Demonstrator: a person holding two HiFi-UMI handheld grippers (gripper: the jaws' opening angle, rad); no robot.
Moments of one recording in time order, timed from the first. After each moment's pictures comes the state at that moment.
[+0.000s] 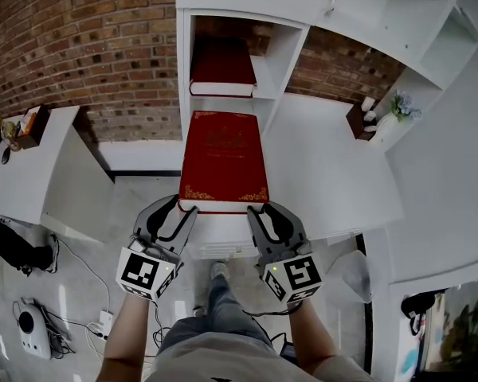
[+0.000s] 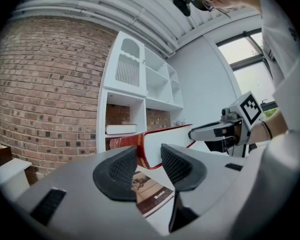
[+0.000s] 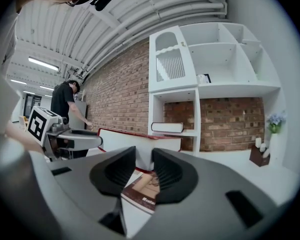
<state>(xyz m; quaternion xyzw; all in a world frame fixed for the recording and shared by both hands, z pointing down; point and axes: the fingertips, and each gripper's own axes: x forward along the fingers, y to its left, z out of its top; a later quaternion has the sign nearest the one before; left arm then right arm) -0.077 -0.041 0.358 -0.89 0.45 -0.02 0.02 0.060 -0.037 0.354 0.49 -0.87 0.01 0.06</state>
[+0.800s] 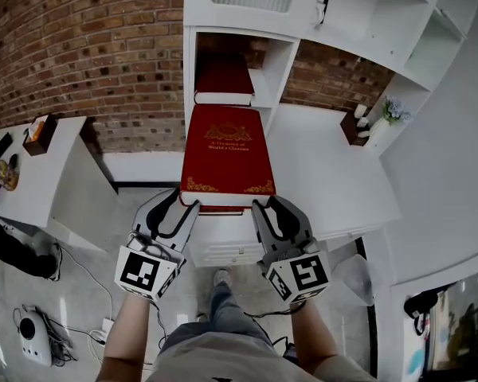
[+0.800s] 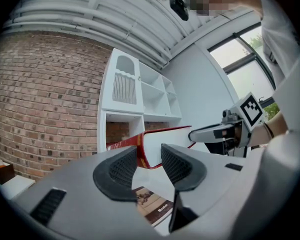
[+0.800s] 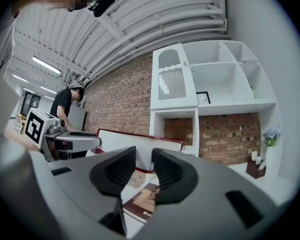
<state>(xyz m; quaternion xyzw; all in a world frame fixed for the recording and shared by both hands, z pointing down) -0.083 -0.012 0.295 -0.89 0.45 0.02 0.08 0.054 -0.009 0.293 0.50 -0.86 -0.05 0.01</state>
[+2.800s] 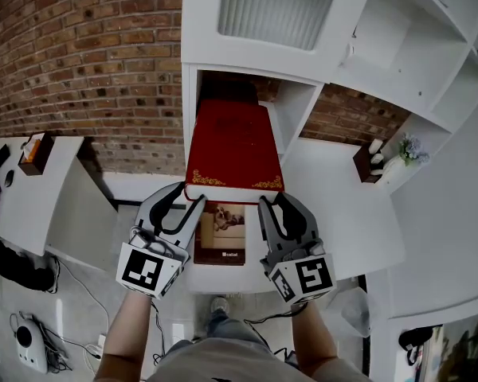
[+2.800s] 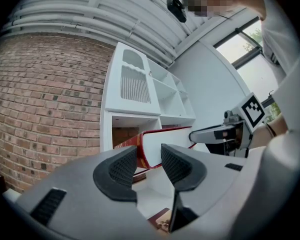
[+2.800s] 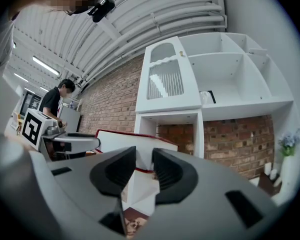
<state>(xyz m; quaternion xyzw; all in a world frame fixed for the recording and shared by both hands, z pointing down) -0.079 -0.162 0.250 -0.88 0.47 0.03 0.11 0.059 -0.163 0.248 0.50 -0.86 -0.07 -0.01</state>
